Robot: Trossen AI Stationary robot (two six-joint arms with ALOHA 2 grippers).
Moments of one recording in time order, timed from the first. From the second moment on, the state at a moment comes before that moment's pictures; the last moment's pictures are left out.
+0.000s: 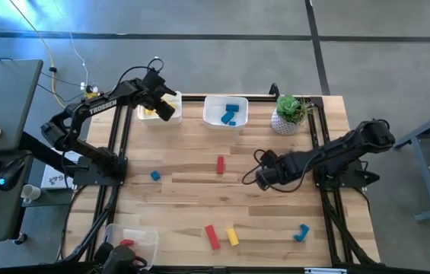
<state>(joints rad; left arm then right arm) 0.99 1.43 1.01 -0.71 -0.10 0.00 0.26 1.48 0.90 -0.92 0.37 1.10</state>
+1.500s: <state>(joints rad) 0.61 1.14 1.01 -0.68 -0.12 0.03 0.02 1.48 0.90 -1.37 0.28 1.27</state>
